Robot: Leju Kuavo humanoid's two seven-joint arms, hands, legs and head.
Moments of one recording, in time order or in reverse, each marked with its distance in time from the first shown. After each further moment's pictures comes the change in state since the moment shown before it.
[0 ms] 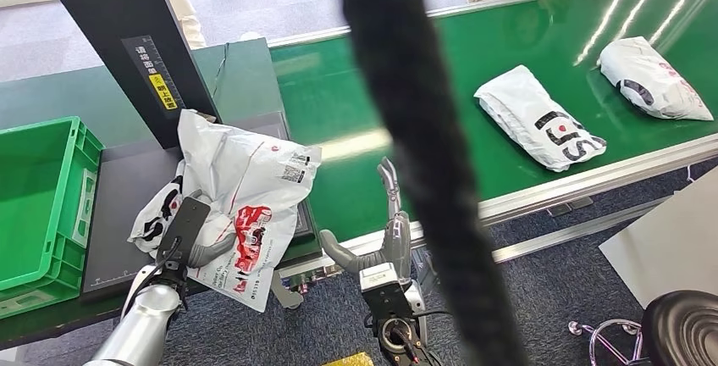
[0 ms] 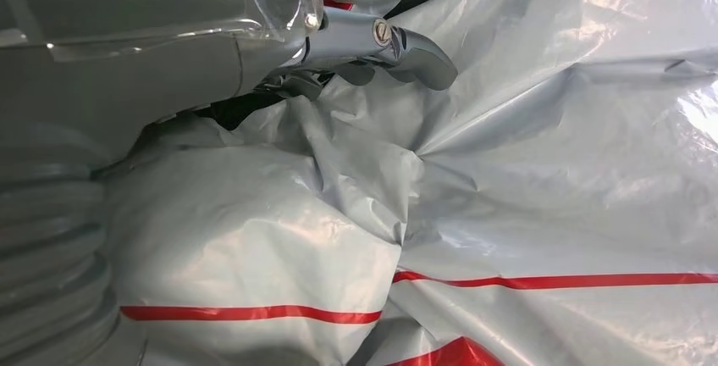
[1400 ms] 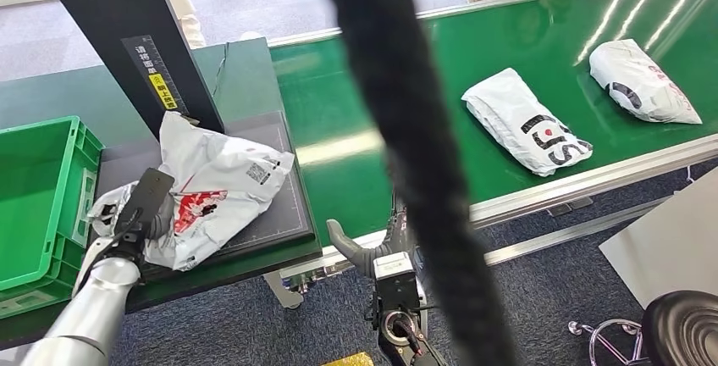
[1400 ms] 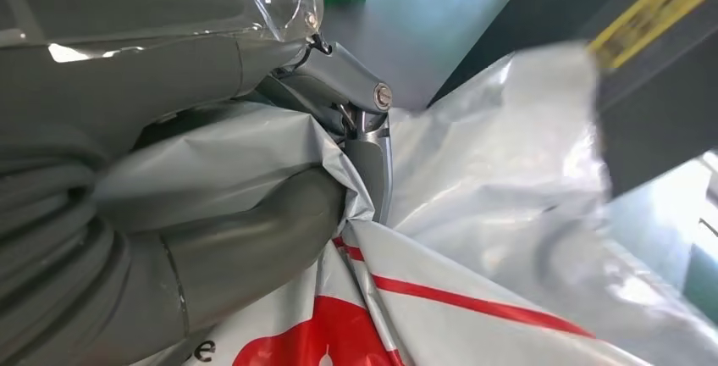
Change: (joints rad) left arm -0.132 0.078 0.048 -0.030 -0.119 -0.011 0.025; right arm -0.023 -0.031 0.030 -0.010 -0.123 -0.023 0.000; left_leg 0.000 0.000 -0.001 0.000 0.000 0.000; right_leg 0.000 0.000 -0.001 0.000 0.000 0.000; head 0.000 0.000
